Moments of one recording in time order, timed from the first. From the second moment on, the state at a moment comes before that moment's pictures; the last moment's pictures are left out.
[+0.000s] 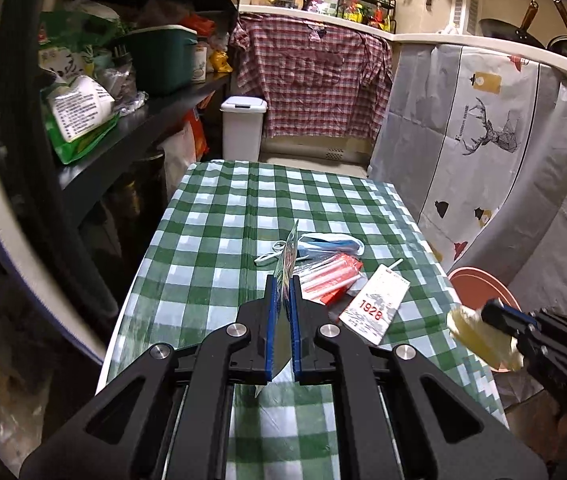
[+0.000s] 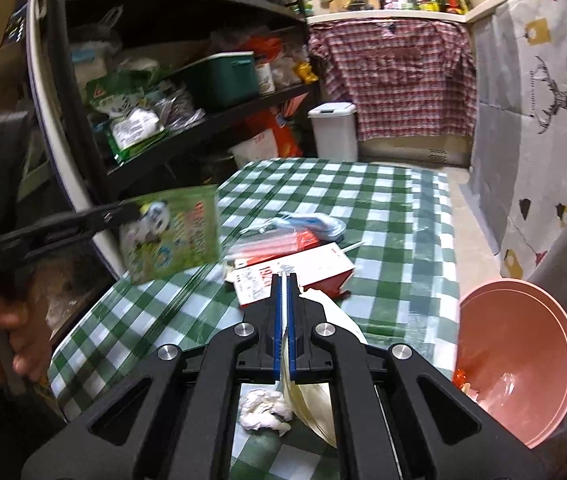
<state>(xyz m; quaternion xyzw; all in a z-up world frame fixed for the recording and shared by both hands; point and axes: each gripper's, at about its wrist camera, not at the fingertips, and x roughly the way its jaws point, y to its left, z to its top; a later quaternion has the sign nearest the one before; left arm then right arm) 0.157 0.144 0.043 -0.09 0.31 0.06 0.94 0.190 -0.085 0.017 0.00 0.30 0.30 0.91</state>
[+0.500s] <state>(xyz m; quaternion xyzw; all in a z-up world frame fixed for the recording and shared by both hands) 0.144 0.099 0.057 -0.07 0.29 0.05 0.95 0.196 -0.131 0.031 0.02 0.26 0.20 0.94</state>
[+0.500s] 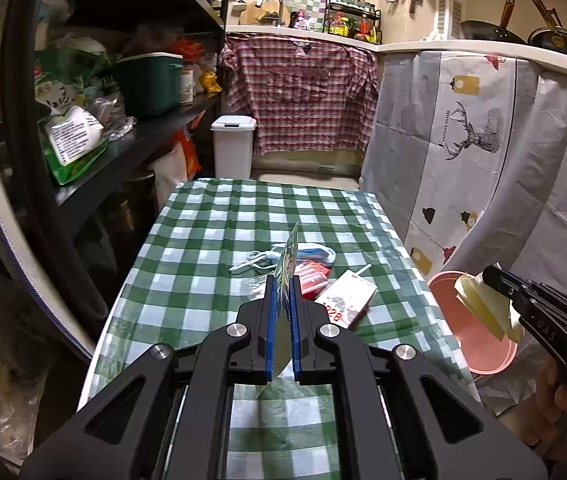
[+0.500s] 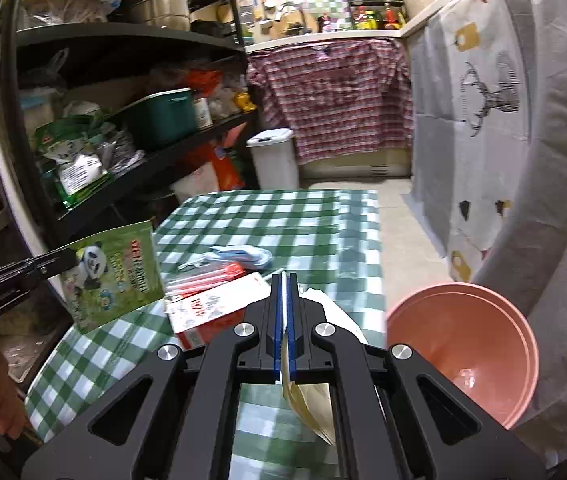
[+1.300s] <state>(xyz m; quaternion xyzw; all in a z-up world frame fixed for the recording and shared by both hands) 0.168 0.034 0.070 -0.05 0.28 0.01 0.96 0.210 -0.202 0.042 0.04 0.24 0.11 0.96</state>
